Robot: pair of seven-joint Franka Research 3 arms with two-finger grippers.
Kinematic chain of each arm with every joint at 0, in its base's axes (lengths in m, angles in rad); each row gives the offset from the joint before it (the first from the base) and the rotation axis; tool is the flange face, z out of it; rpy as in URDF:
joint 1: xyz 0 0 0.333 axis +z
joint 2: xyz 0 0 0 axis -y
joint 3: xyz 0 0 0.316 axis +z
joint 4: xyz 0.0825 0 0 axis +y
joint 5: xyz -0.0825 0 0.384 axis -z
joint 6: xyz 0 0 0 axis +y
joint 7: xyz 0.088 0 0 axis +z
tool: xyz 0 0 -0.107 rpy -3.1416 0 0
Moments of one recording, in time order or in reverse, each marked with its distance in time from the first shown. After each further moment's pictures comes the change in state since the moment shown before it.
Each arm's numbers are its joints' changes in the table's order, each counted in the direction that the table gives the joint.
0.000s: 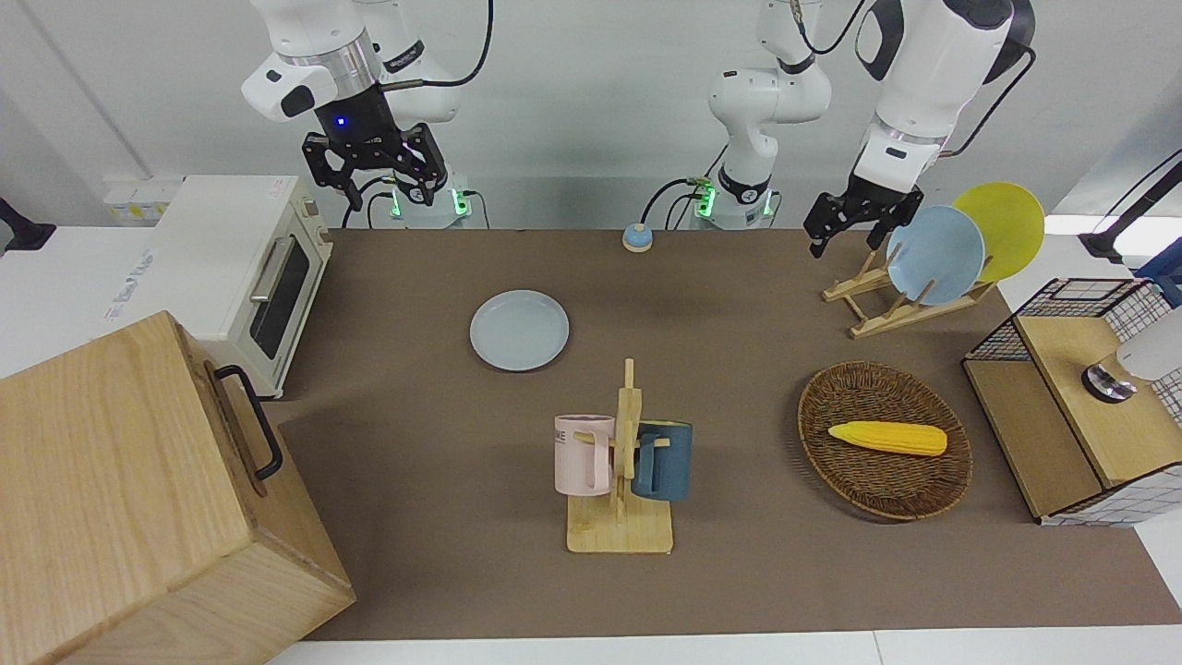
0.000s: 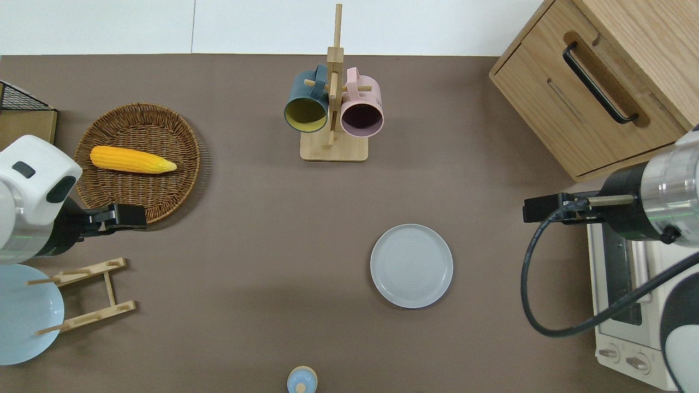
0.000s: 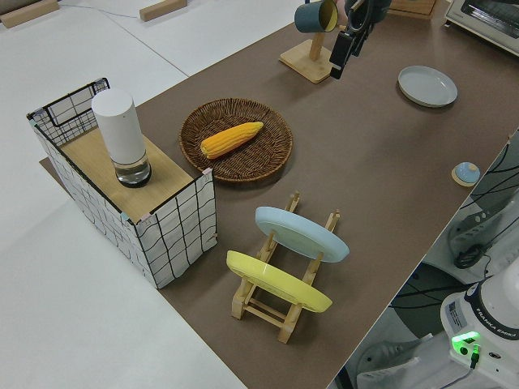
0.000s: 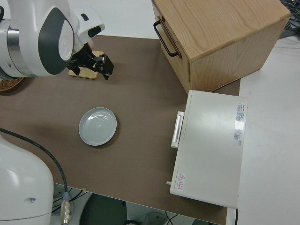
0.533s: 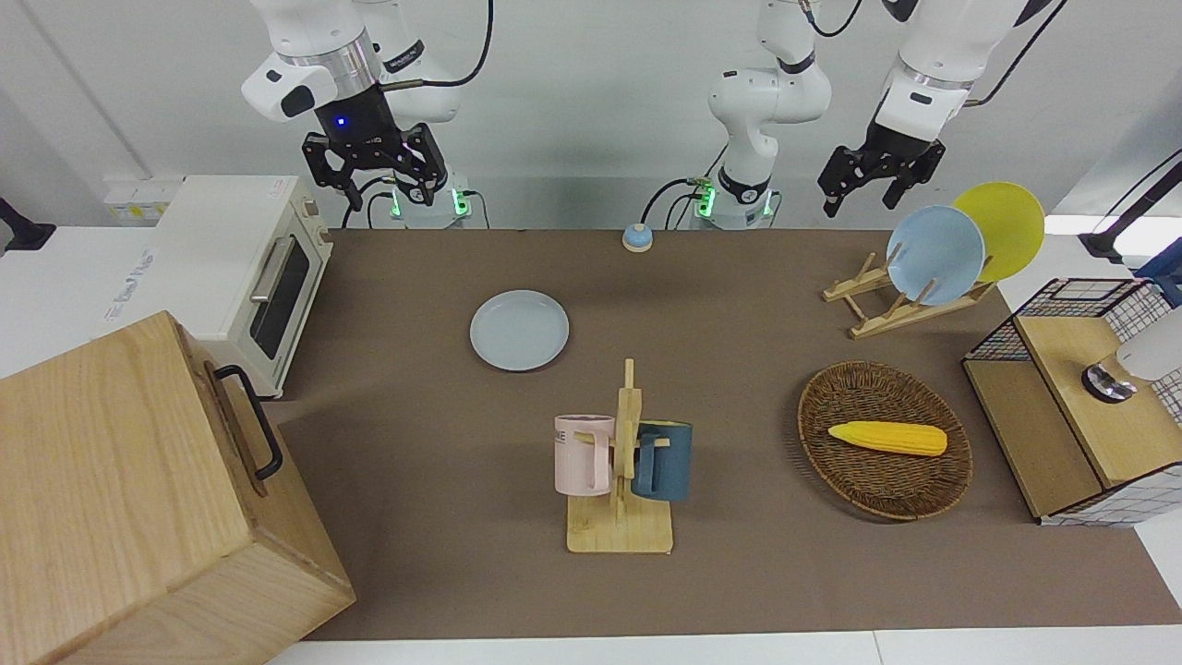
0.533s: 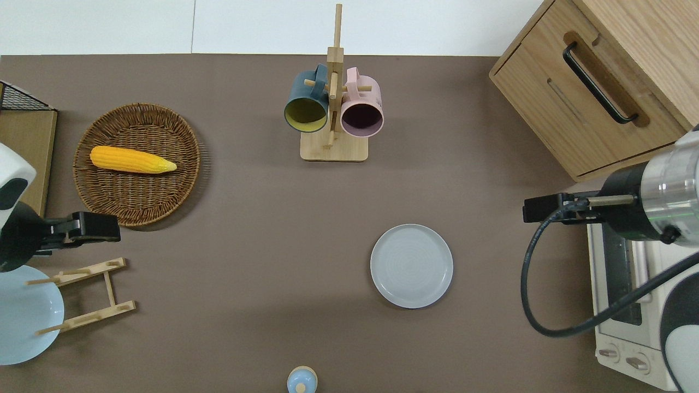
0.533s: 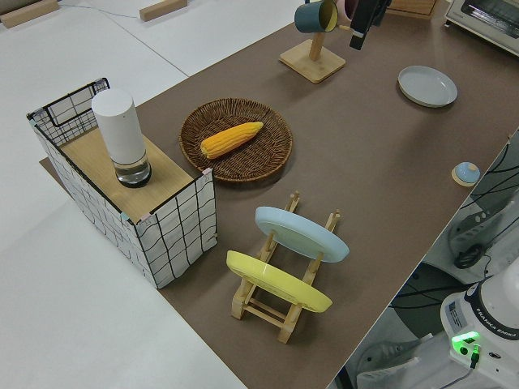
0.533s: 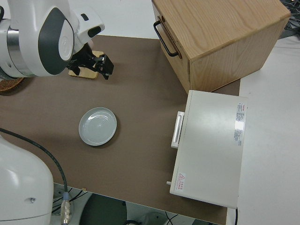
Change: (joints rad) left arm 0.000 0.004 0.009 -0.132 0.000 0.175 0.000; right arm 0.000 0.000 0.000 0.000 0.000 0.000 0.000
